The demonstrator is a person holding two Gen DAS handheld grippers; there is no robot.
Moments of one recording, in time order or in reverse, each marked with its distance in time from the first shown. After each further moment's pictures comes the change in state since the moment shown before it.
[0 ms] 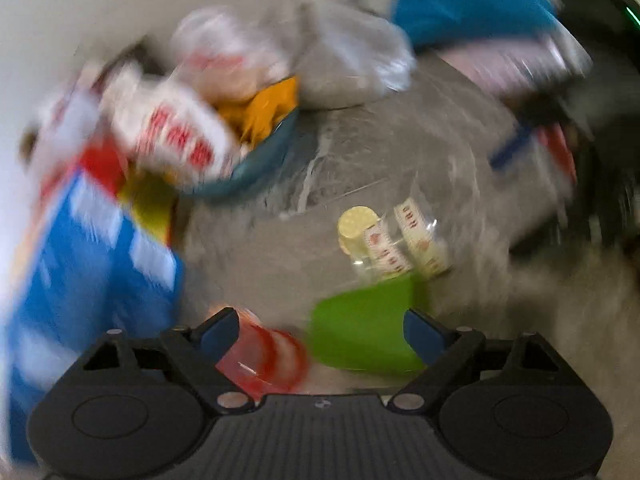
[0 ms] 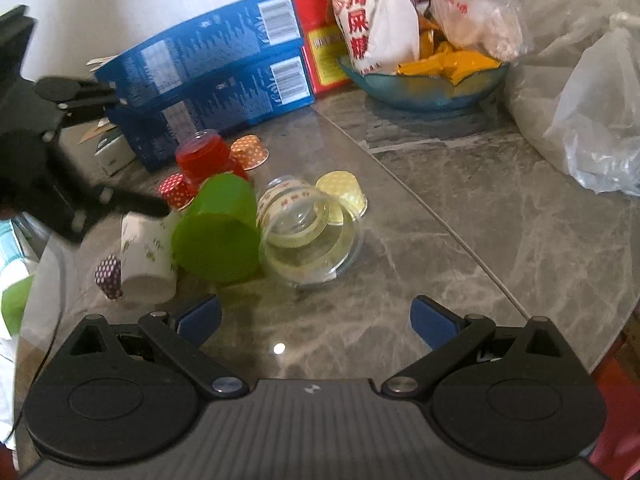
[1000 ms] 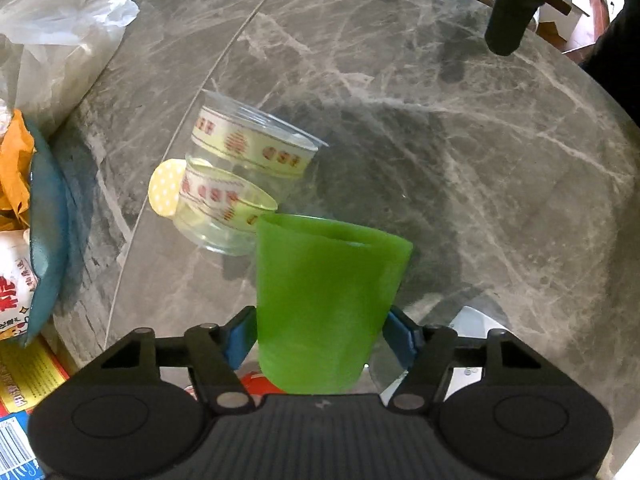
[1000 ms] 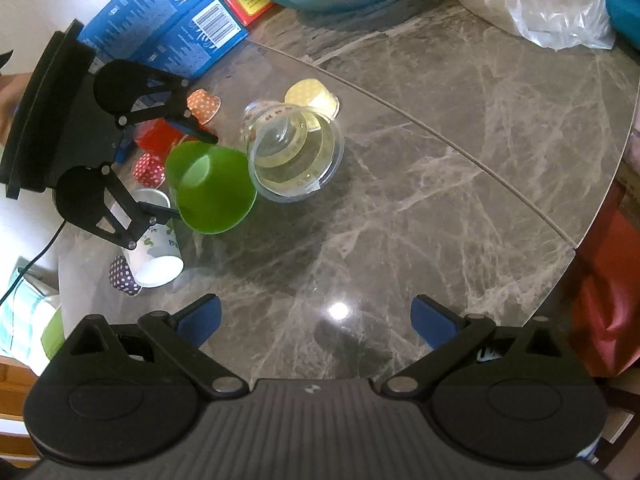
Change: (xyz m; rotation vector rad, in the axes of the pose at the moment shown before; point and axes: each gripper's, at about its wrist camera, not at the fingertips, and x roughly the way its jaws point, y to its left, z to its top) left arm 0.089 -0.019 0.017 0.693 0.256 -0.409; right arm -0.010 -0.013 -0.012 0.319 0.264 -0.007
